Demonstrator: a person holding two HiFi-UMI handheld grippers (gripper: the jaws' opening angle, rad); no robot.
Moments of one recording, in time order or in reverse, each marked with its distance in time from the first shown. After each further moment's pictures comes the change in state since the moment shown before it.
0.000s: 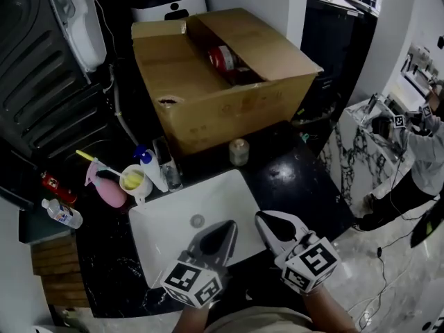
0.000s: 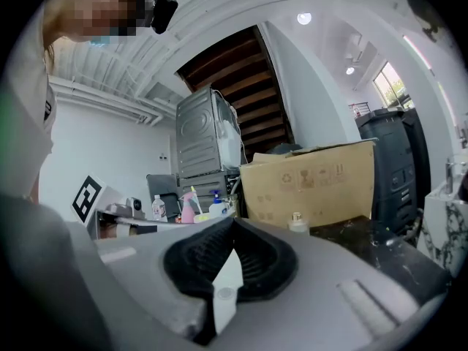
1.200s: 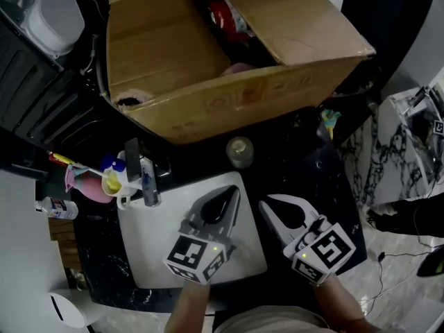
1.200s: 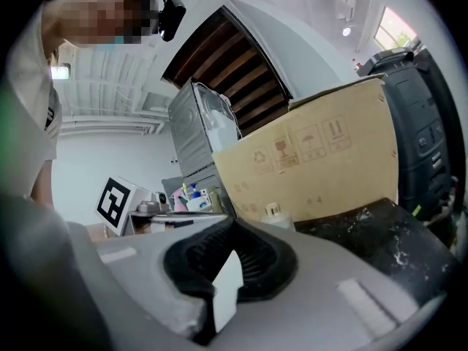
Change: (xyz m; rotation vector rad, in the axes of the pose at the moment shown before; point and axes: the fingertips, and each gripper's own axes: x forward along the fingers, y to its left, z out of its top) left arm 0.173 0.100 -0.010 0.115 0.124 0.198; right arm 0.088 -0.146 -0.024 0.131 0.088 0.200
